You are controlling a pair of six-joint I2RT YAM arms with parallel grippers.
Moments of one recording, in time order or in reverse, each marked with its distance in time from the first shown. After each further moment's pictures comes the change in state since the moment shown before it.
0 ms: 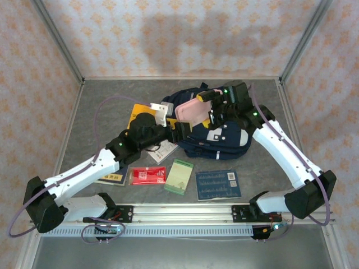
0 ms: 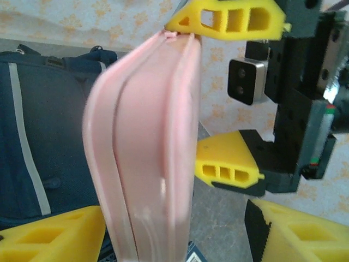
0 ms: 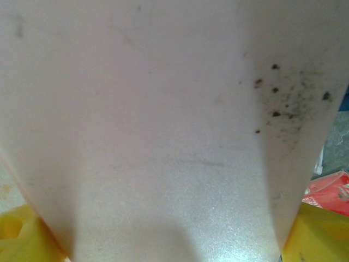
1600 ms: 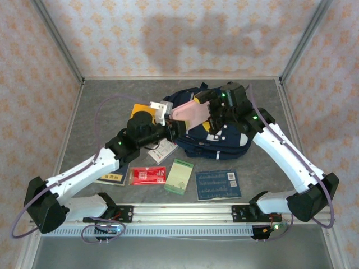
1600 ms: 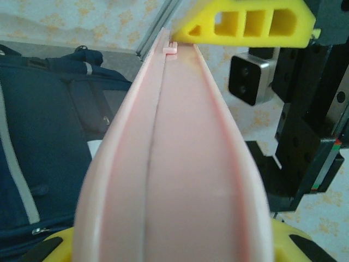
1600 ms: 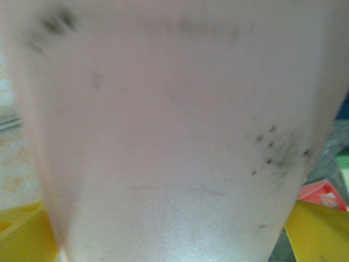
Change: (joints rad) left arm 0.045 -0.017 -0.032 0.043 0.092 0.006; right arm 0.051 -0.032 0.002 -0.039 0.093 -0.118
